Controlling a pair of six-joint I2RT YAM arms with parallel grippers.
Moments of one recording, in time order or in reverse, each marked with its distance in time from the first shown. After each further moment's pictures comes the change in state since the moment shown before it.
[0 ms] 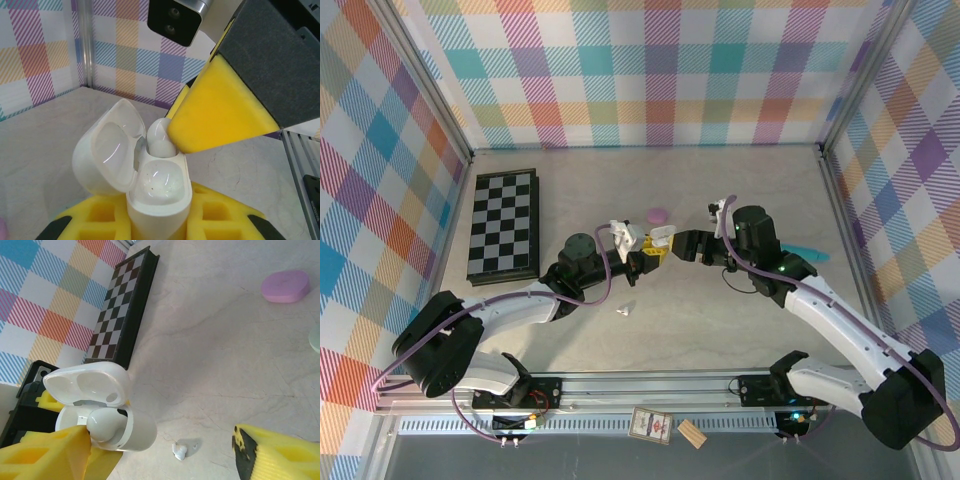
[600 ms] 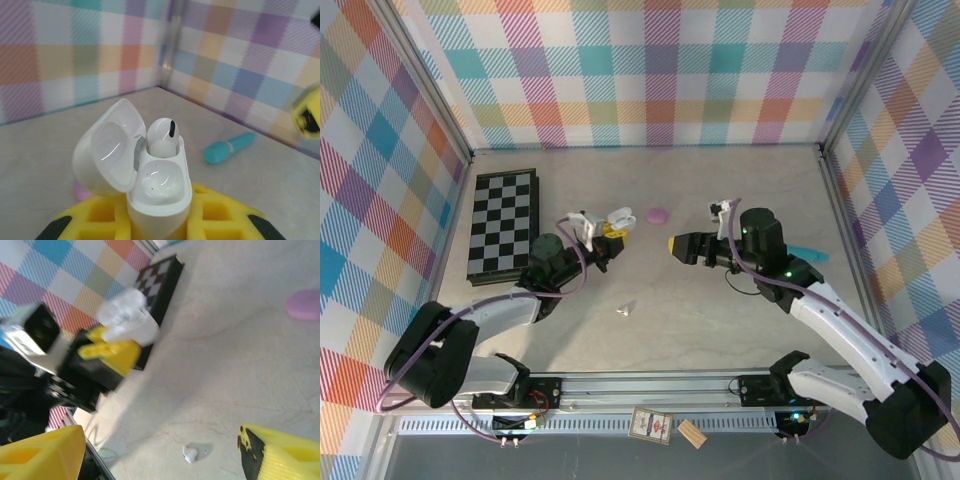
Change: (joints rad) left arm 0.269 -0.090 -0.143 0.080 -0.062 -0.093; right arm 0.001 -0.032 -0.023 0.039 -0.062 -0.039
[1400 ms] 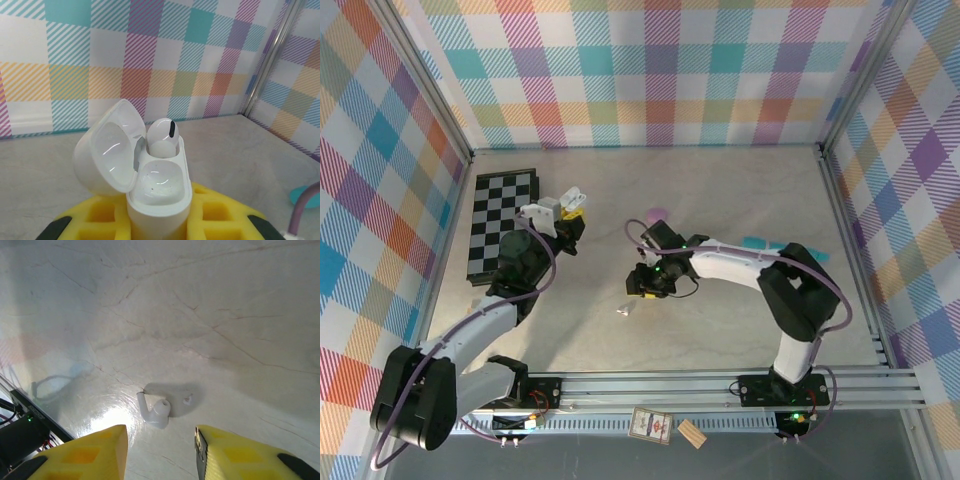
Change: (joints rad) left arm 0.172 -0.204 -0.002 -0.198 -0.183 -0.025; right arm 0.261 0.785 0.320 -0.232 -0.034 0.157
